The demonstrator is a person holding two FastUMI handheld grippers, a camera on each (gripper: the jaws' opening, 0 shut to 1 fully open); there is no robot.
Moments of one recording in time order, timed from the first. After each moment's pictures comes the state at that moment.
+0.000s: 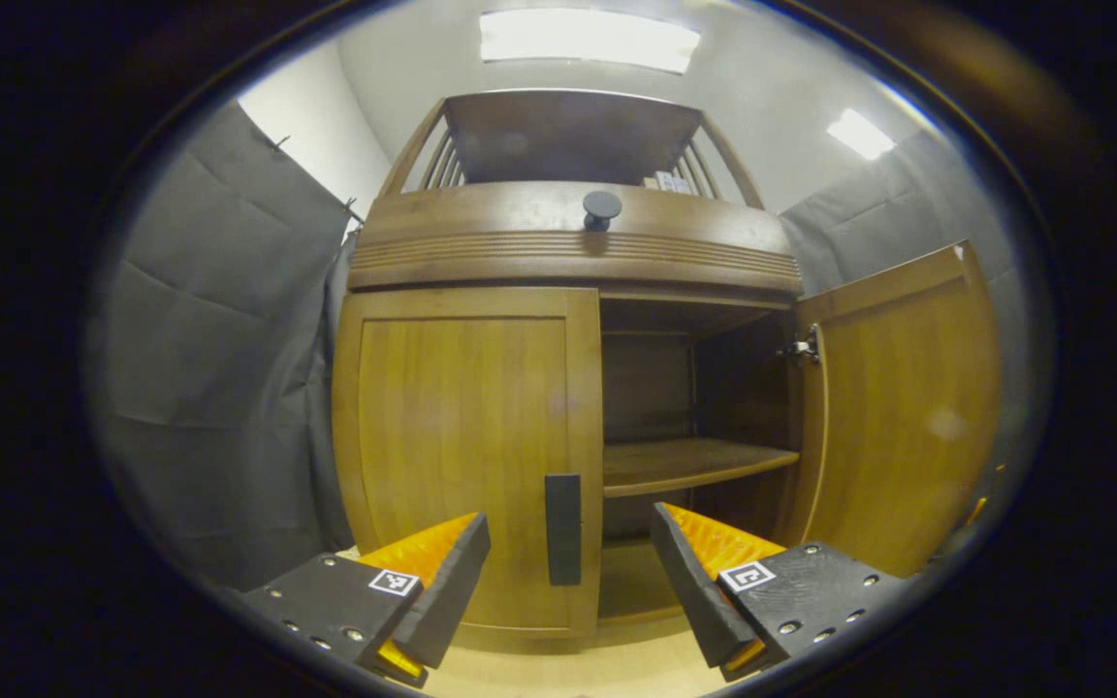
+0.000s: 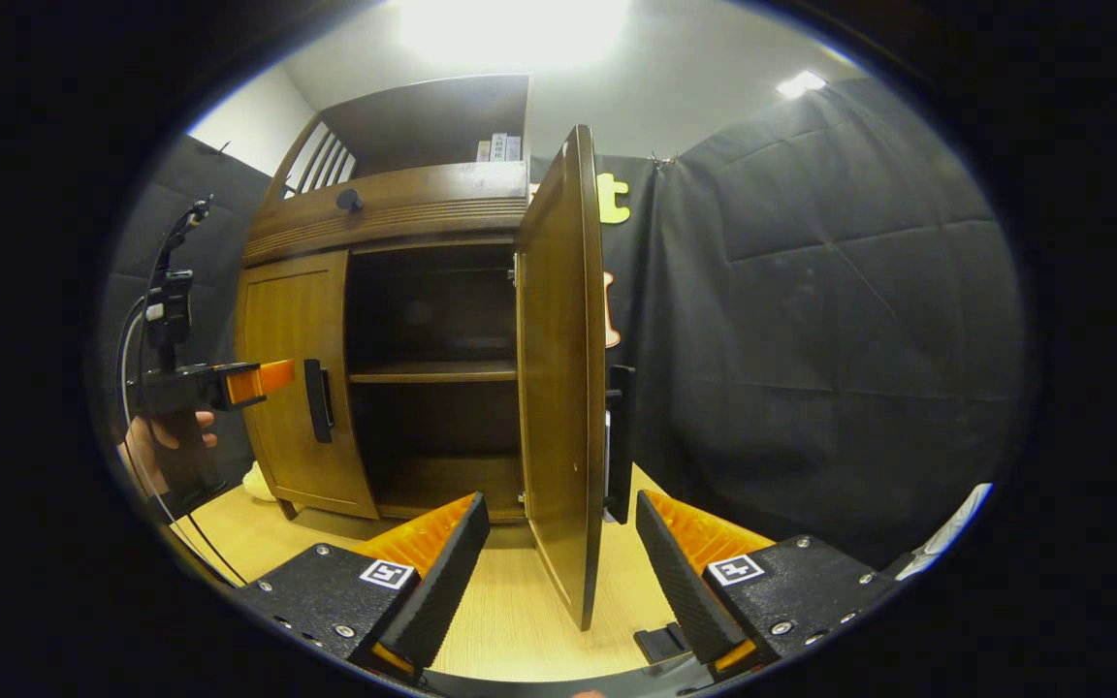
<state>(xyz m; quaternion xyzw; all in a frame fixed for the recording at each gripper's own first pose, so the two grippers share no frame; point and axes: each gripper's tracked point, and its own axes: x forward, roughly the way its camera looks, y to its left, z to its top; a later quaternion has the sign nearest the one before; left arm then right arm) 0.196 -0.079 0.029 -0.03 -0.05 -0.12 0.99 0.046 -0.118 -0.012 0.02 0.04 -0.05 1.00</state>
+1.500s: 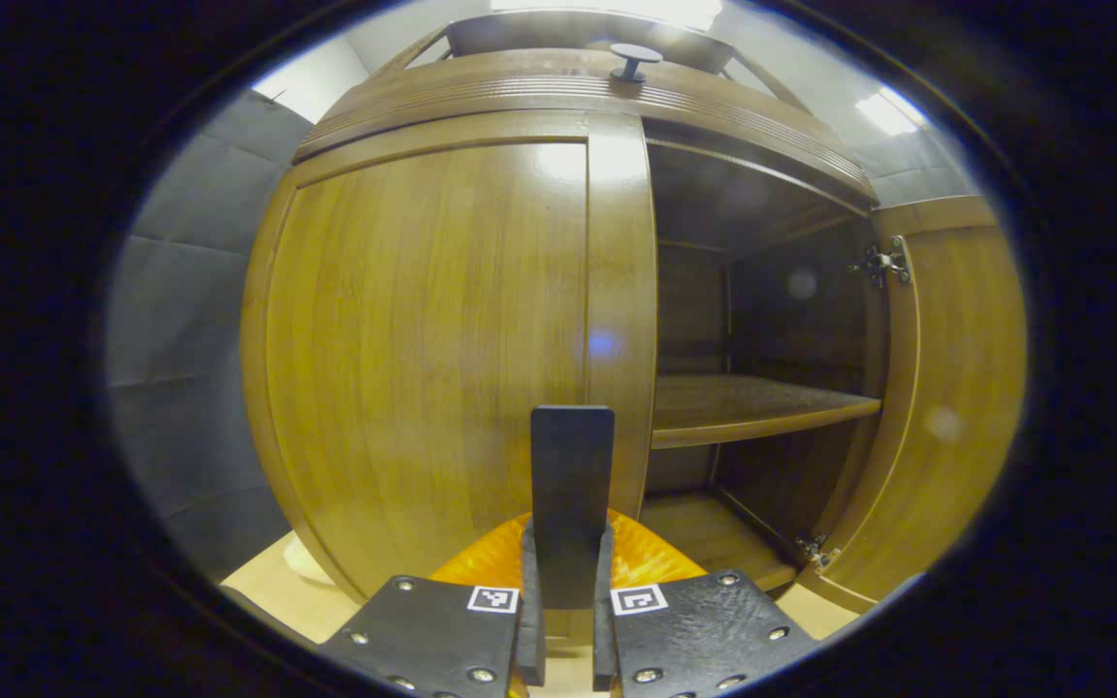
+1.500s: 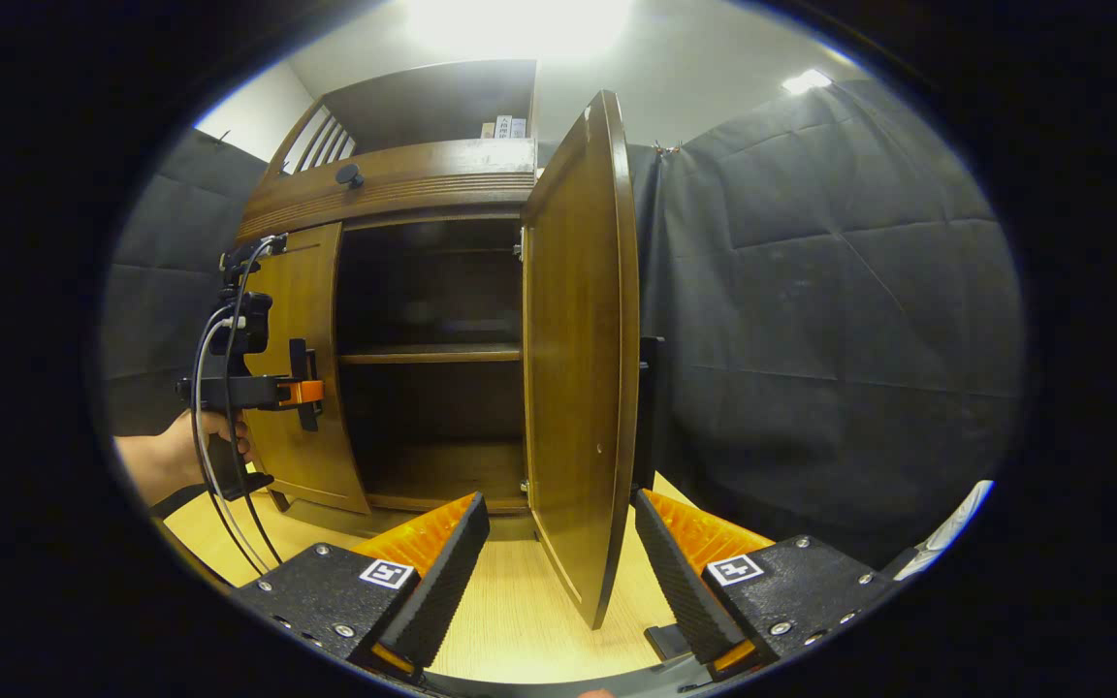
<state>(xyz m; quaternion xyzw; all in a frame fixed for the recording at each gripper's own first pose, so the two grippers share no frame) 0.234 -0.095 -0.016 -0.03 0.05 -0.13 0.99 0.053 -0.112 -0.025 0.01 0.06 -0.05 1.00</state>
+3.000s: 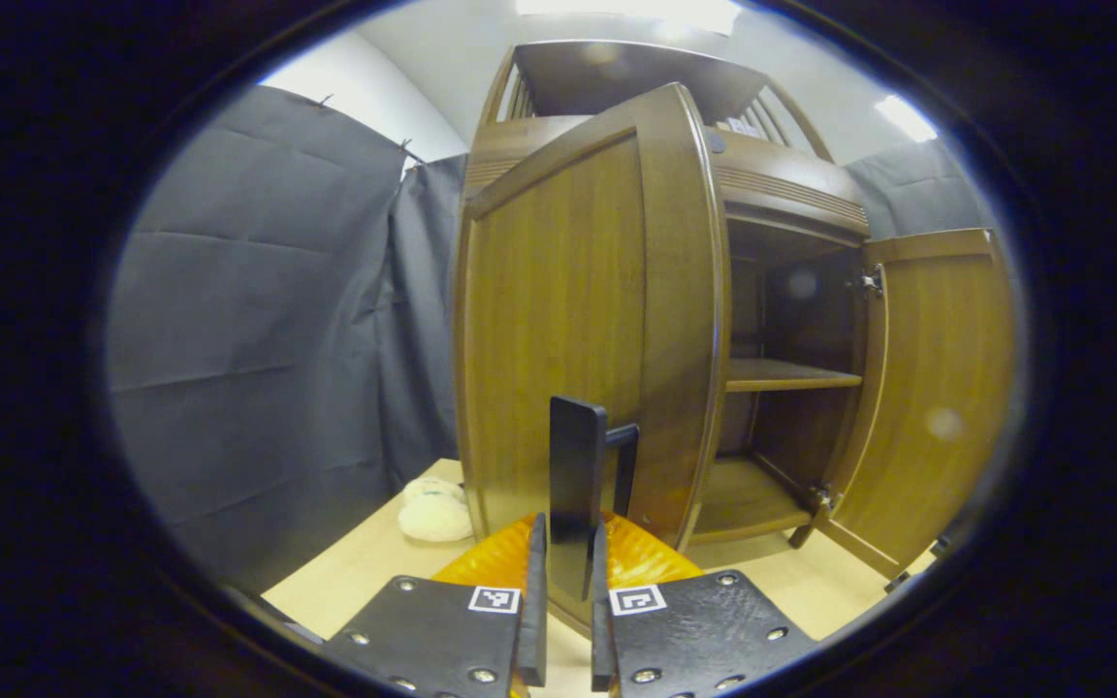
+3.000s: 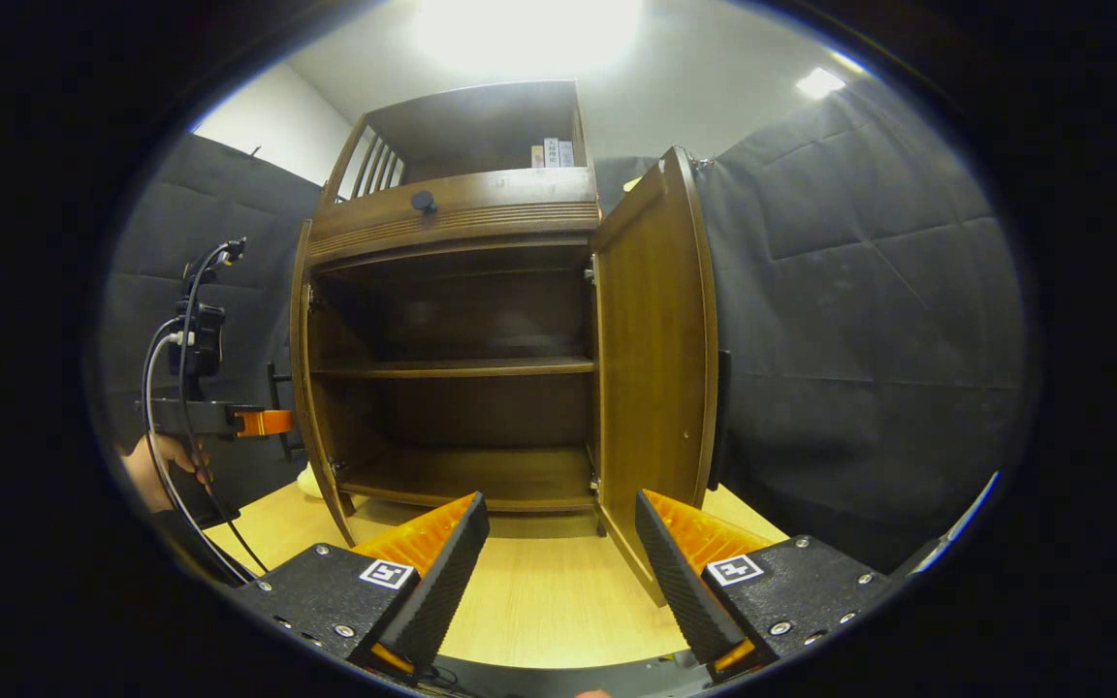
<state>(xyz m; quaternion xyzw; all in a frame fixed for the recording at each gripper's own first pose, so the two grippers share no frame) 0.147 -0.009 -0.016 -0.03 0.07 -0.05 1.00 0.017 -0.068 -0.011 0.02 0.03 0.03 1.00</state>
